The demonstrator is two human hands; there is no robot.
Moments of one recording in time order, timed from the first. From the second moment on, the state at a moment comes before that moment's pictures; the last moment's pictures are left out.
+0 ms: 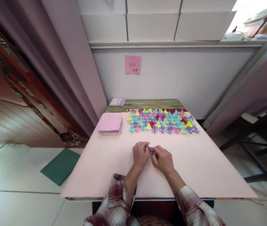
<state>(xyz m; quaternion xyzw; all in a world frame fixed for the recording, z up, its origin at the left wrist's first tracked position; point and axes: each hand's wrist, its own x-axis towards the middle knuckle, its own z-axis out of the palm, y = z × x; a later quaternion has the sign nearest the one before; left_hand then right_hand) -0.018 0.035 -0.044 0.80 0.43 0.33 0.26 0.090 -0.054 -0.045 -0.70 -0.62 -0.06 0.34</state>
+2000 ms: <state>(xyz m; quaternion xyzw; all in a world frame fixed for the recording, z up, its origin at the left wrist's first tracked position) -0.018 0.032 -0.043 0.80 0.44 0.32 0.25 0.094 -0.052 -0.042 -0.74 -0.56 -0.03 0.37</state>
